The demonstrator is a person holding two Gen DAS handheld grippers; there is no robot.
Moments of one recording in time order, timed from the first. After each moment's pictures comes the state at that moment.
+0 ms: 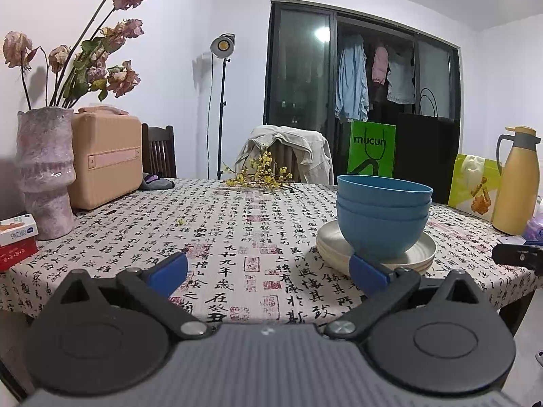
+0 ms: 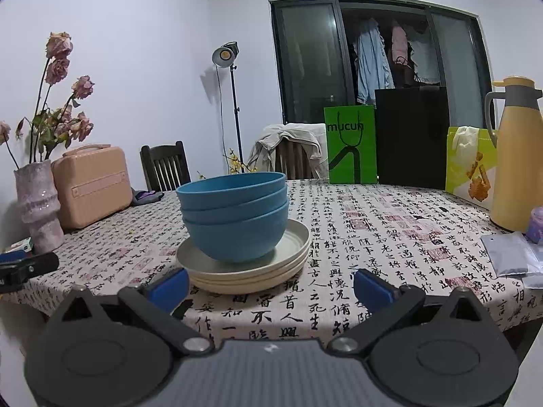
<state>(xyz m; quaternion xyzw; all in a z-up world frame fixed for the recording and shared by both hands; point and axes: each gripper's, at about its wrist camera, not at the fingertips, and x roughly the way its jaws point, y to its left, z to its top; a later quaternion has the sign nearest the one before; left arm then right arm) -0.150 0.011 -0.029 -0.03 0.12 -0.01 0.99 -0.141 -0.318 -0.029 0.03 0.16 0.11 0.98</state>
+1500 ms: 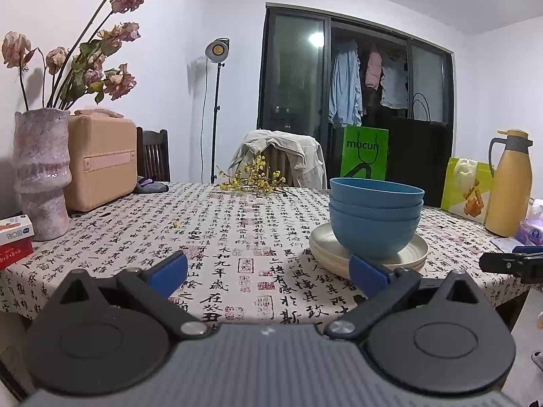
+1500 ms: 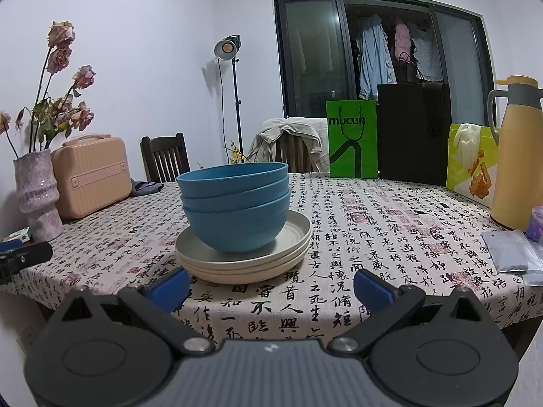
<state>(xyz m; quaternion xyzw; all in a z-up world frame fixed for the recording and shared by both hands) -0.157 0.013 -0.032 -0.03 0.12 -0.02 0.99 -0.139 -0.318 -0.035 0.02 0.17 0.12 0.98</state>
